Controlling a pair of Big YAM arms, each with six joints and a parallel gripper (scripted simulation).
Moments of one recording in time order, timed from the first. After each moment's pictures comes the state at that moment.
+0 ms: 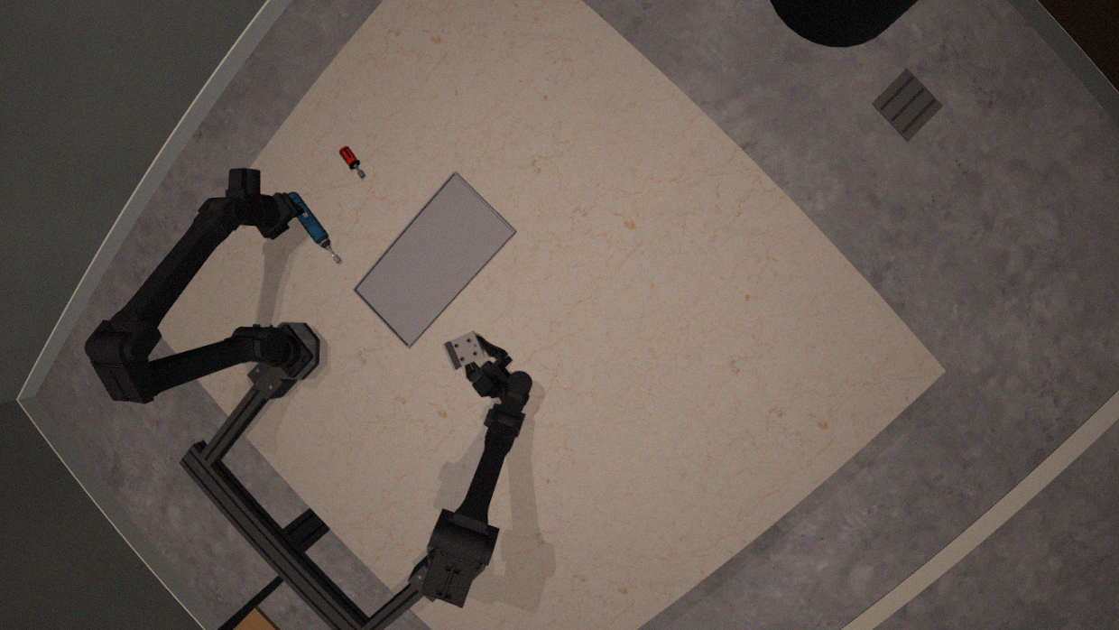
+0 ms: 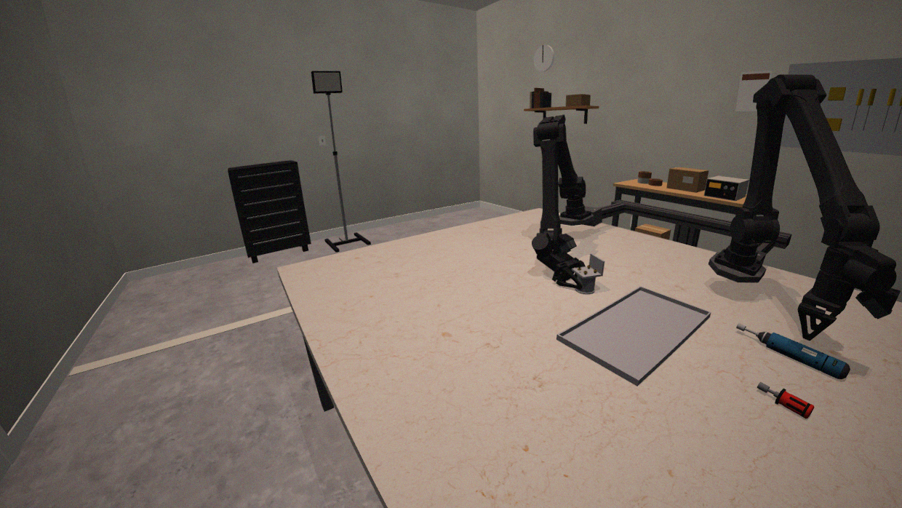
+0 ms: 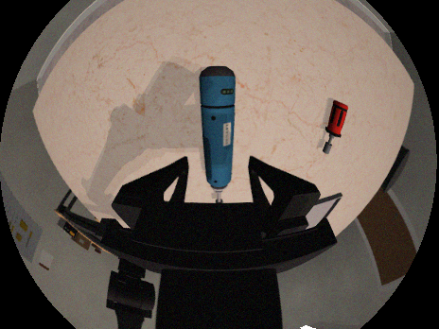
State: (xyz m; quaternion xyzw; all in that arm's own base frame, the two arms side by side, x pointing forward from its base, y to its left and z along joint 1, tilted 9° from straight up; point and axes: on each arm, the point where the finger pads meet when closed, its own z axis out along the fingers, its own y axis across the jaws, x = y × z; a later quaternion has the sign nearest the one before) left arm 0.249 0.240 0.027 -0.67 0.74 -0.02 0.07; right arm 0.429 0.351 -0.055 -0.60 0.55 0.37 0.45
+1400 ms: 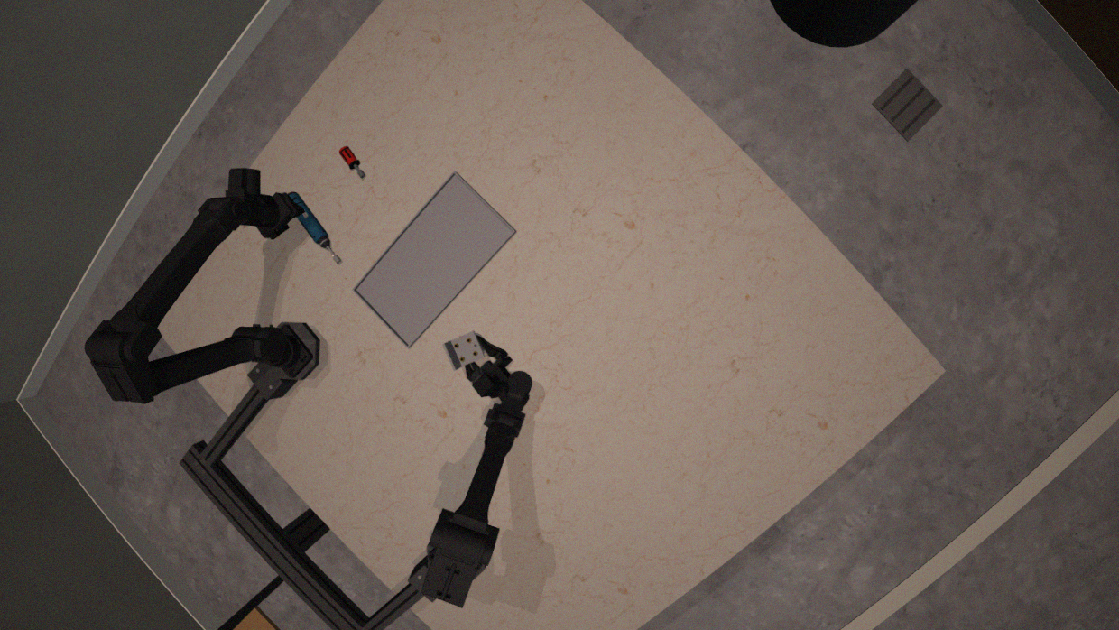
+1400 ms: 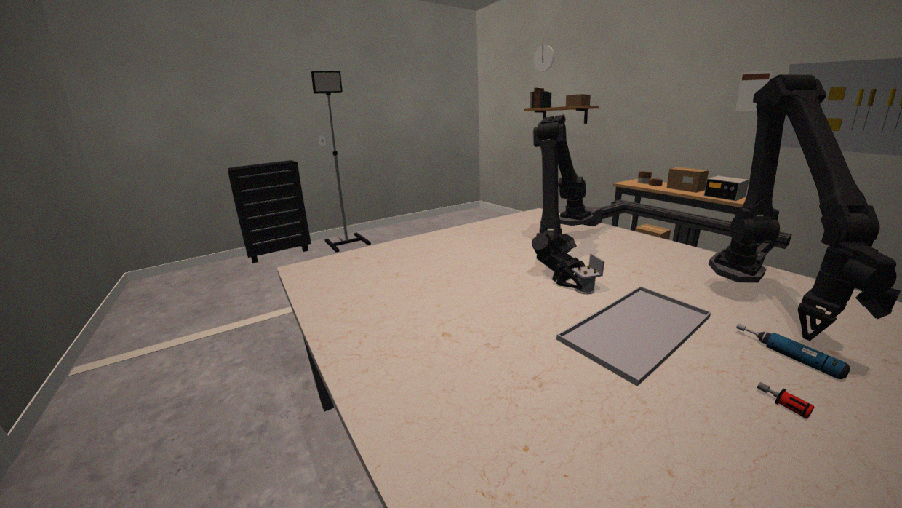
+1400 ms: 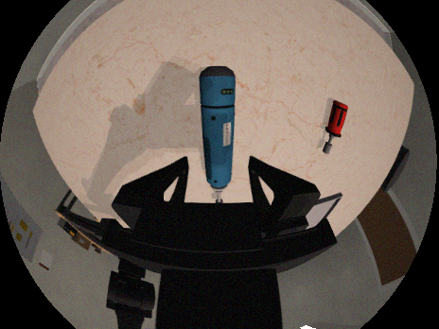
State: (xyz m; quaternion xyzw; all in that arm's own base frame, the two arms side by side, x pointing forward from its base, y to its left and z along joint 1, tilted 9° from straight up) left arm 0.249 0.240 0.027 -0.67 0.74 -0.02 0.07; right arm 0.430 0.351 -0.055 -0.60 0.55 0.37 0.45
